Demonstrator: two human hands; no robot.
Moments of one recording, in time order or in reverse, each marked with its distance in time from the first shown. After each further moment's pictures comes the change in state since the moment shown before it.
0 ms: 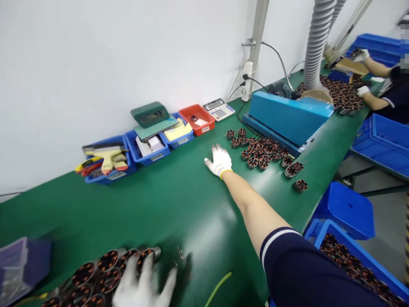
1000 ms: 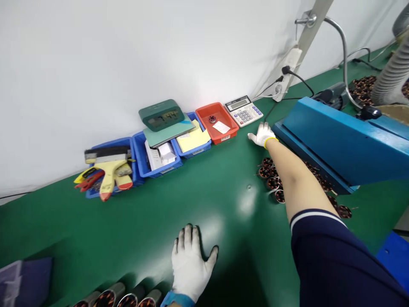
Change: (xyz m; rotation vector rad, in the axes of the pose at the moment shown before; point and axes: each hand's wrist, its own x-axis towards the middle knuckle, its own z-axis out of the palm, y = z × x) left_hand 0.112 0.072 0.077 0.120 -0.206 0.033; right_hand 0.214 0.149 -0.002 -0.262 -0.243 0.167
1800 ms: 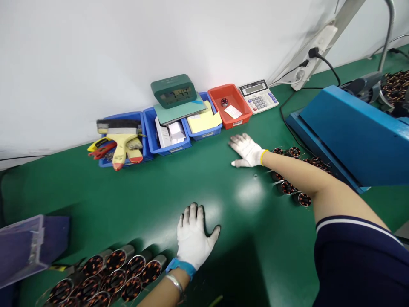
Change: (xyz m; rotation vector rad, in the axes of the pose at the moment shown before) left_hand 0.003 0.002 -0.002 -0.017 0.022 -0.012; right_hand -0.087 -0.078 0.018 0.032 -0.049 -0.968
